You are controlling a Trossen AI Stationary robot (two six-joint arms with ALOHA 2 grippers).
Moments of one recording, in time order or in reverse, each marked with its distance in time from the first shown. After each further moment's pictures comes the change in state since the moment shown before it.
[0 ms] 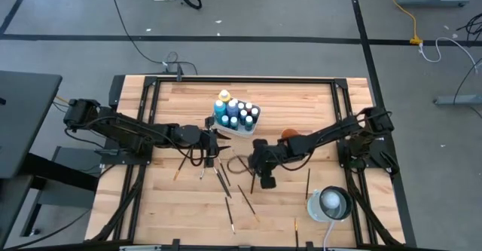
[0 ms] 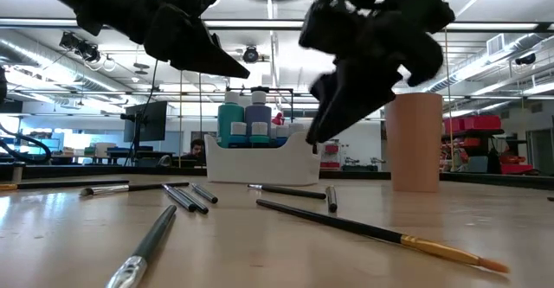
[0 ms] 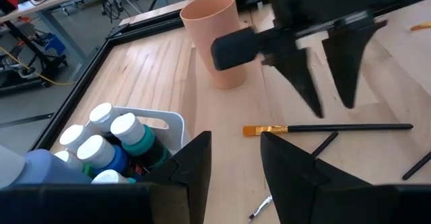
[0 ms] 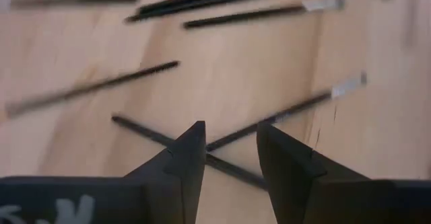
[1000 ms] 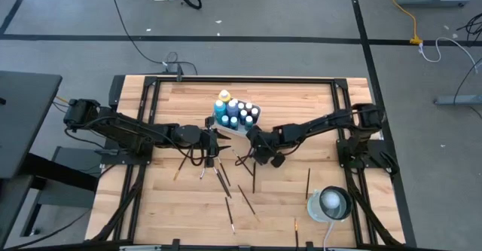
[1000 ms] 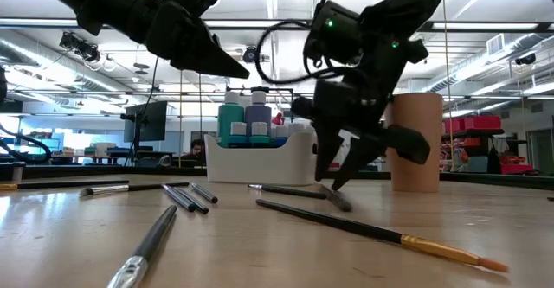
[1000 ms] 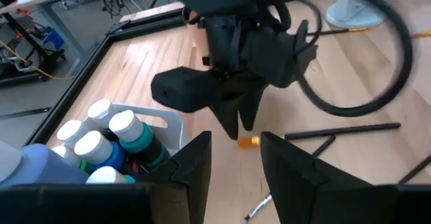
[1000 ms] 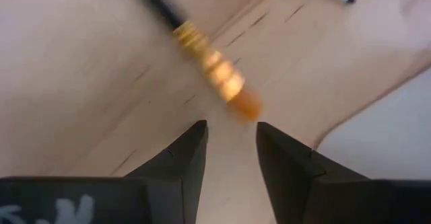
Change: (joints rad) left arm 0.000 0.000 0.001 0.002 -0.002 -0.038; right arm -0.170 0.083 0.001 -0.138 0.100 -0.843
